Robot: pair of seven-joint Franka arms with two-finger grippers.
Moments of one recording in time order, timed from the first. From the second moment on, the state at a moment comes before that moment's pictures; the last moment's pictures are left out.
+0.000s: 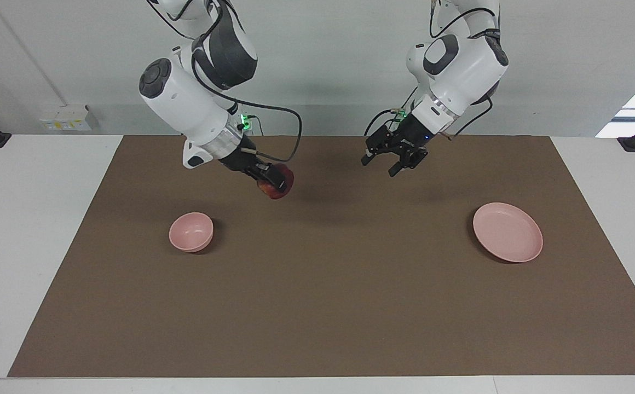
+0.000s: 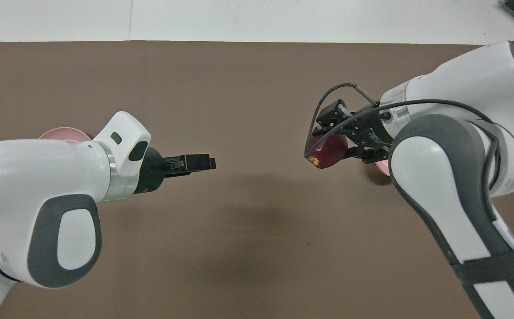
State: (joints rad) left arm -0.10 -0.13 -0.30 -2.08 -0.56 2.18 -0.14; right arm 0.32 0.17 -0.12 -1.66 0.41 1.84 0.59
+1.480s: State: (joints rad) left arm 0.07 0.04 -0.19 -1.55 0.03 1.63 -0.01; right arm 0.10 0.27 -0.12 -1.88 0.13 2.09 -0.14
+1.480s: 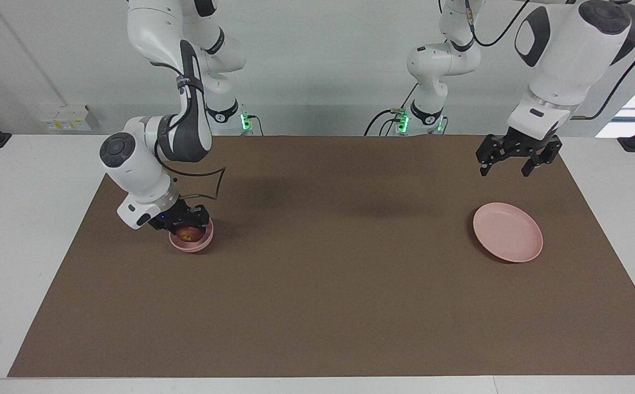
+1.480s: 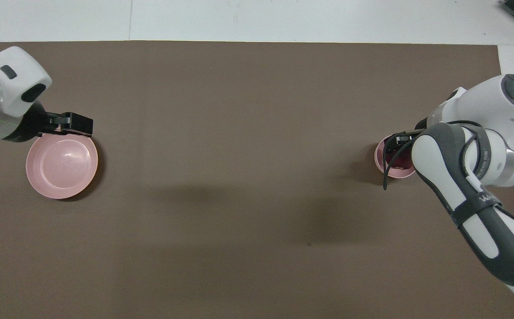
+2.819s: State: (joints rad) left arm -0.02 -0.02 -0.04 -1.46 0.00 1.44 0.07; right arm 0.10 0.30 -0.12 -1.91 0.13 2.12 -0.14
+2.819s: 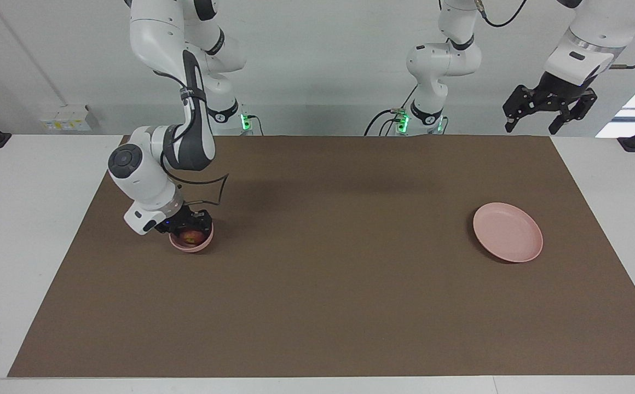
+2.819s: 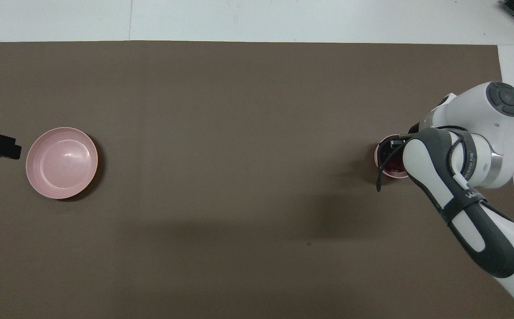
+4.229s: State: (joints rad) left arm -0.05 -0.03 0.01 -1.46 0.00 1.41 0.07; right arm 0.10 0.29 -0.12 -1.90 0.13 2.13 -0.14
